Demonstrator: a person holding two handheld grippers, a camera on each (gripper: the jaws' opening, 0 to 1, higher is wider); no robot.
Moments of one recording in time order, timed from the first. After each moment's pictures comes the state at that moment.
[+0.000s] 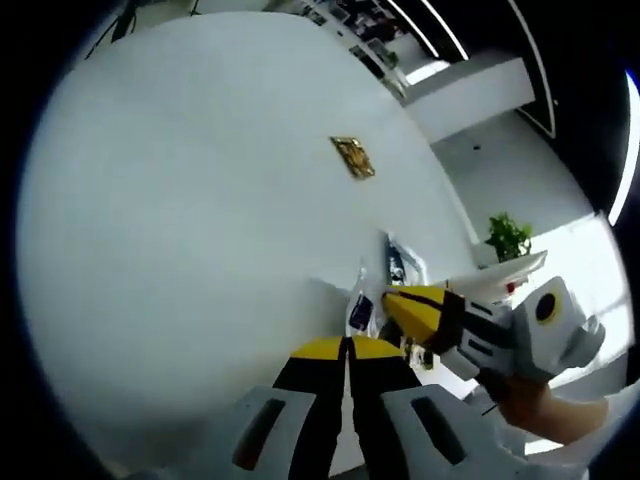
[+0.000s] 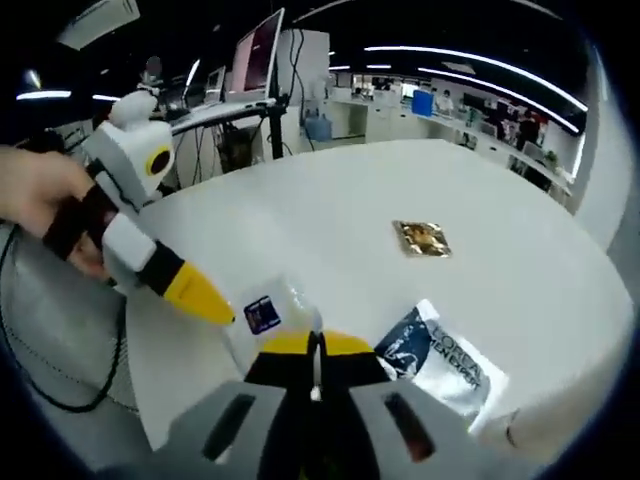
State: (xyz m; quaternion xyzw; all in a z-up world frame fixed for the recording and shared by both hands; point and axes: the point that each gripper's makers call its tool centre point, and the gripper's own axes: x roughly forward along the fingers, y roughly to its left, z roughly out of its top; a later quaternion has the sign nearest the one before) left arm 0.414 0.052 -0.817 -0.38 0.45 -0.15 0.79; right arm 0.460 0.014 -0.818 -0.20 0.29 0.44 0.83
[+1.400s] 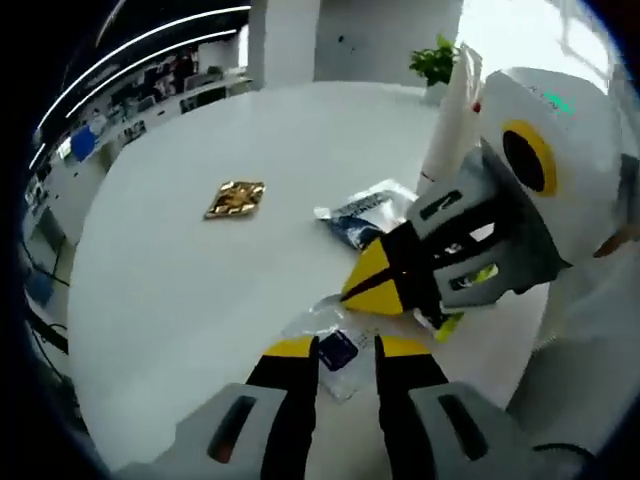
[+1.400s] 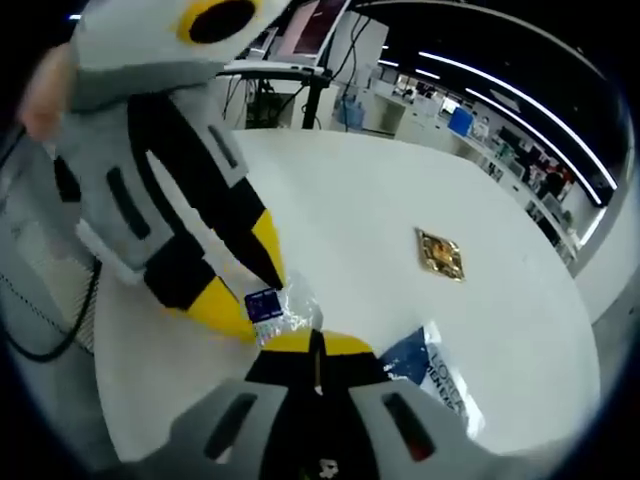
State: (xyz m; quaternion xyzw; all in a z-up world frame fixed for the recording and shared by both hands) left arm 0.436 0.029 -0.821 0.12 0.40 -0.33 0.85; right arm 0.463 0.021 -0.828 -0.31 0.26 0.47 0.79
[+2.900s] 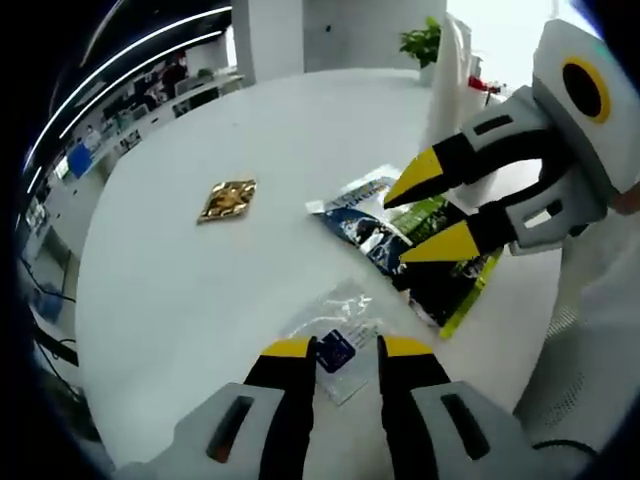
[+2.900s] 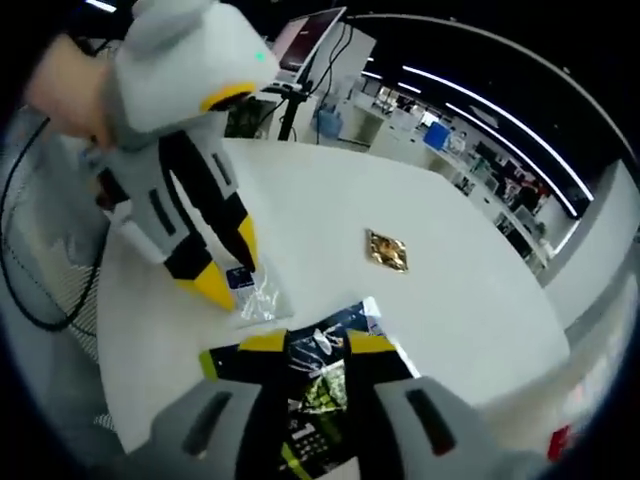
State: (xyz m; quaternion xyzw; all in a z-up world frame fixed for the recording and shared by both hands) left arm 0.439 0.029 -0.822 0.14 0.41 -0.31 0.85; right arm 0.462 -0.030 -0.793 -0.33 0.22 0.42 0.82
